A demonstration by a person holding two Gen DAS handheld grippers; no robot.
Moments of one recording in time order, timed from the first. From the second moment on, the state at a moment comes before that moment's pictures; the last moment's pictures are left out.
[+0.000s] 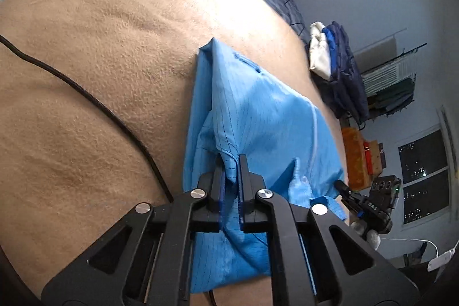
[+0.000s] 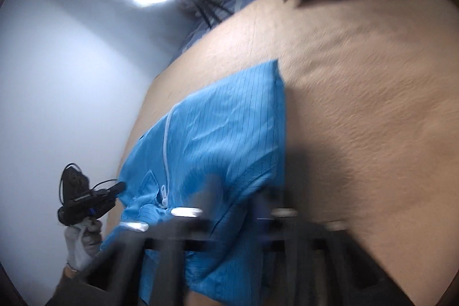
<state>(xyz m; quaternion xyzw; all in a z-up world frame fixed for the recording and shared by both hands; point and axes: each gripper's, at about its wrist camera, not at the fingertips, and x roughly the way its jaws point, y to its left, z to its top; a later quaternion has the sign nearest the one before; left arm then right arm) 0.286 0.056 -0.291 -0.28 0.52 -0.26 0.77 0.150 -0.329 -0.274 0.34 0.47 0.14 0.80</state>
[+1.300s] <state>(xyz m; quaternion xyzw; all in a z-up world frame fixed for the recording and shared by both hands) 0.179 -0.041 -0.270 -0.05 0.51 -0.38 0.77 0.112 -0.175 -0.222 -0.17 0.45 0.33 0.81</state>
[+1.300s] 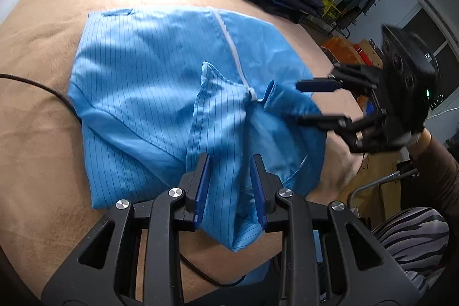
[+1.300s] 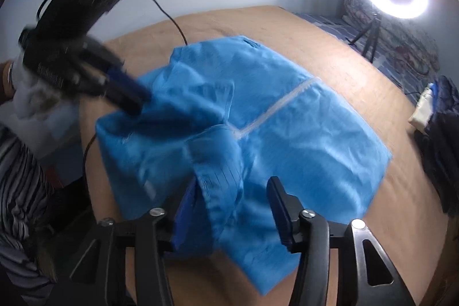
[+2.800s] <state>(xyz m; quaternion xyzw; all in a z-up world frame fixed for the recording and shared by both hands) 0.174 -0.050 -0.277 -0.02 0.51 -0.40 0.76 0.171 -0.261 -0.305 0.32 0.52 0.39 0.69</state>
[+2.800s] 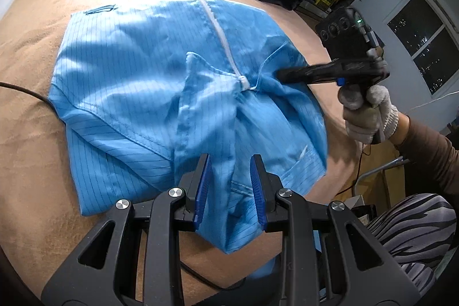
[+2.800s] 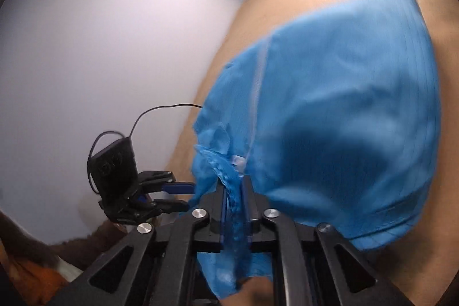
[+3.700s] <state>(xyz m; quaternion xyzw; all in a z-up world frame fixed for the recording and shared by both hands) 0.348 -0.045 -0.252 -0.03 0.46 -0.30 0.84 0.230 -0.248 -0.231 0.08 0.44 0.16 0.88</state>
